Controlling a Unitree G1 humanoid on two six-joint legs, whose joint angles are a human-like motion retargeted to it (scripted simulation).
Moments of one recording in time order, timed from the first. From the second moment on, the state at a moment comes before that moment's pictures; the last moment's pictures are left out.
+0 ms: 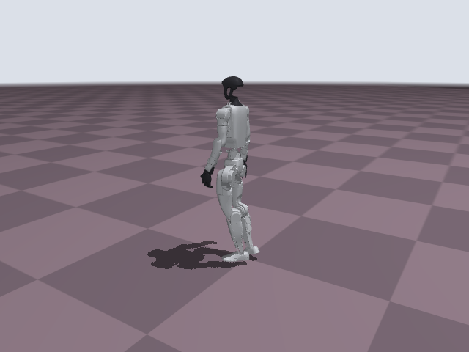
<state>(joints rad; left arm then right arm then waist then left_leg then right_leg) -0.02 0.11 -0.01 1.18 0.05 -0.01 -0.26 0.01 -0.26 0.06 1.35 -0.26 -0.03 0.08 -0.13 -0.05 -0.04 0.09 -0.09 0.60 0.03 -0.27 -0.04 0.03 -0.13 -0.25 0.20 0.19 0.21</state>
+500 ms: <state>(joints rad) 0.24 0.13 0.15 1.46 0.27 0.02 -0.22 -0.03 -0.20 0.11 1.60 -0.25 0.02 0.07 0.00 -0.09 -0.02 0.10 -0.05 0.64 -0.01 -0.19 -0.06 0.10 -0.13 -0.42 -0.01 0.05 0.14</state>
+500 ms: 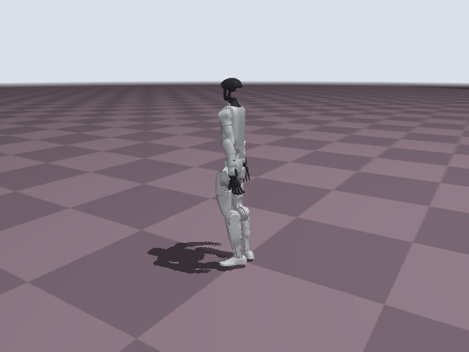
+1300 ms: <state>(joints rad) 0.20 0.14 0.14 1.44 0.25 0.03 -0.30 0.04 -0.17 0.09 1.46 -0.27 0.02 0.14 -0.02 -0.06 -0.06 0.08 -0.03 0.64 -0.01 -0.12 -0.03 0.06 -0.11 -0.40 0.00 0.03 0.10</state>
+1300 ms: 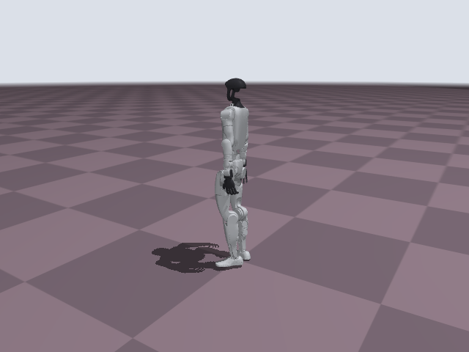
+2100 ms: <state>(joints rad) 0.18 0.13 0.14 1.45 0.24 0.04 -0.27 0.02 -0.17 0.11 1.48 -0.29 0.03 0.15 -0.01 -0.05 -0.04 0.06 -0.03 0.59 0.02 -0.15 -0.03 0.05 -0.11 -0.41 0.00 0.04 0.07</state>
